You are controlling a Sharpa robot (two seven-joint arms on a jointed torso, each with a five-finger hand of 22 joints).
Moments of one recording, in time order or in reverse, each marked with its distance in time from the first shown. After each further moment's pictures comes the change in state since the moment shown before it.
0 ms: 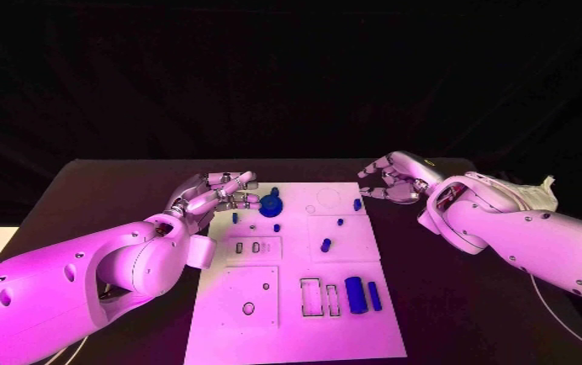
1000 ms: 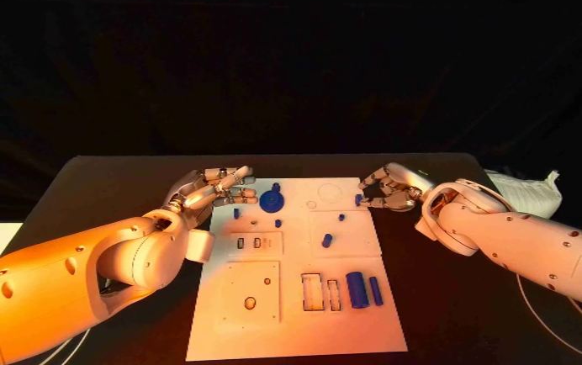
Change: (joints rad) left arm -0.004 -0.002 0.000 -0.013 0.020 0.000 0.011; left_hand 0.004 0.004 0.003 -0.003 0.000 0.000 0.000 0.000 0.000 0.000 0.000 0.000 0.000 0.000 0.000 0.000 0.000 0.000 0.000 0.000 0.000 0.000; right arm -0.040 0.083 0.000 -0.145 0.029 0.077 0.029; right_hand 0.005 0.005 0.000 -0.014 -0.017 -0.003 0.003 0.000 -0.002 0.000 0.000 -0.005 0.000 0.000 0.000 -0.004 0.000 0.000 0.000 0.000 0.000 0.000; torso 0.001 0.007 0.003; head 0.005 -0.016
